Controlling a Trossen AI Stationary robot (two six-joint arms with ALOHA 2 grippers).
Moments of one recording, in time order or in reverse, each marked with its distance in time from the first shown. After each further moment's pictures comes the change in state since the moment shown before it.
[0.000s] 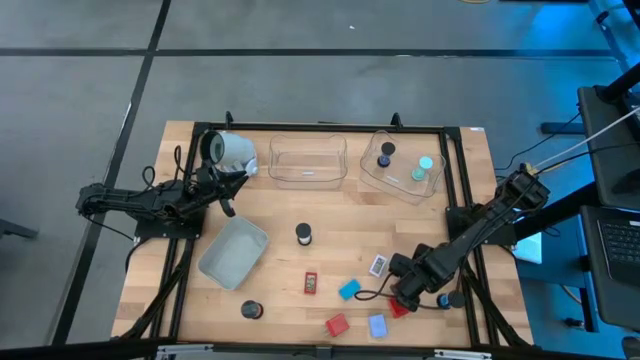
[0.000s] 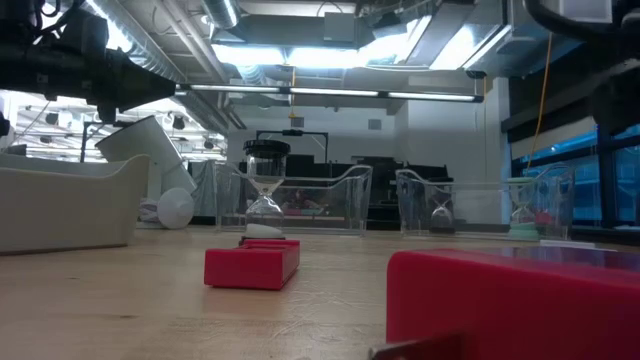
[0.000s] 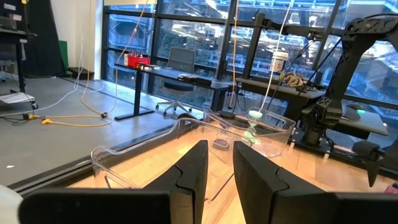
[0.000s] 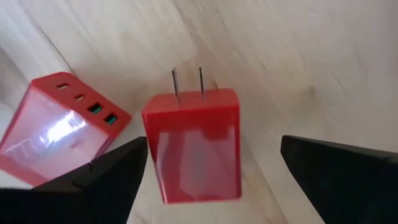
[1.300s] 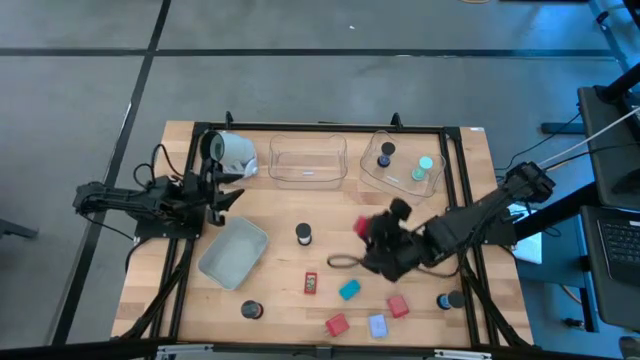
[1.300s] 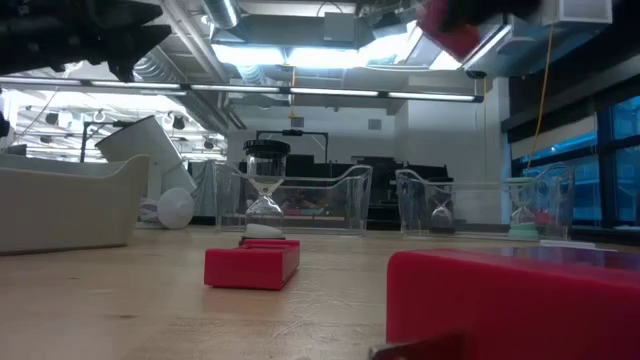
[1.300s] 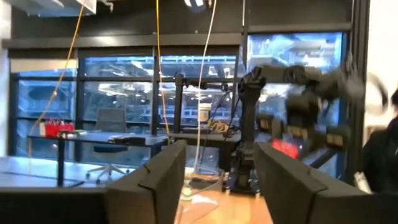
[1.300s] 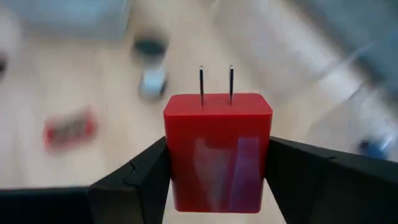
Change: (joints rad) left arm 0.000 0.055 0.000 0.332 0.333 0.196; right arm -0.191 -0.100 0.453 -0.175 0.786 -0.390
